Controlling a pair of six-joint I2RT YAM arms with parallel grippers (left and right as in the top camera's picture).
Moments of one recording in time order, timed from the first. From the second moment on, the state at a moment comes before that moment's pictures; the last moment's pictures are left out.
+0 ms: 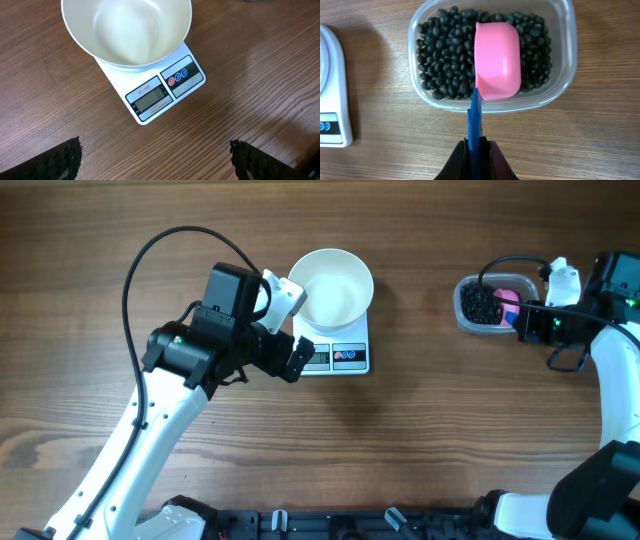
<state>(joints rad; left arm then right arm) -0.39 1.33 1.21 -0.89 0.23 0.11 -0.35 1.55 1.20 -0.87 -0.31 -0.21</state>
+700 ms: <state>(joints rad) -0.39 1.33 1.21 -0.89 0.23 0.11 -0.35 1.55 1.19 -0.86 -0.36 -0.19</state>
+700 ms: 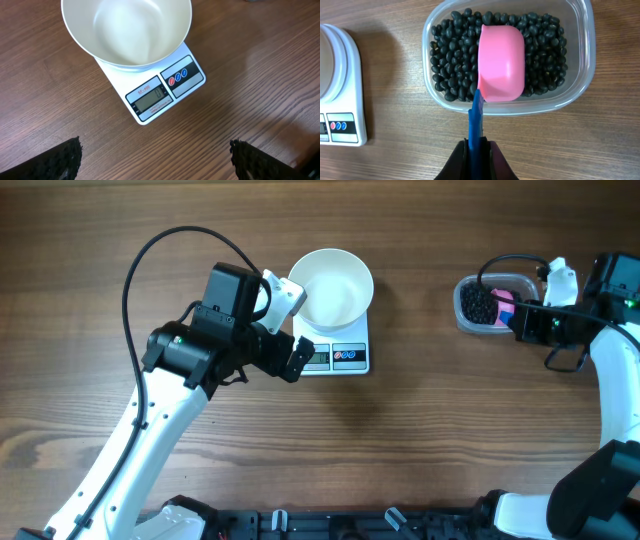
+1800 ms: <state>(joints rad) -0.39 1.33 1.21 -0.89 0.23 0.11 -0.36 1.59 1.19 -0.85 -0.46 -0.10</state>
